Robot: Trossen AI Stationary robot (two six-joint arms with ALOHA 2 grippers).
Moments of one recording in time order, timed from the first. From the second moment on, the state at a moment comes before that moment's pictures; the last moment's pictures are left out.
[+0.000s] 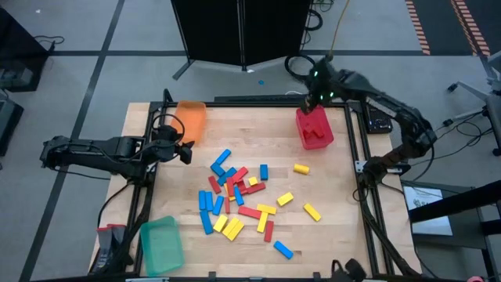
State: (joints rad) left arm -0.02 0.72 0.65 -0.75 -0.66 -0.78; right arm -0.78 1.48 1.38 -0.89 0.04 0.08
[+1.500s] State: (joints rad) left arm -0.02 0.72 0.65 -0.80 -0.62 -0.77; right arm 0.07 2.08 1.60 -0.85 -0.13 -0.07
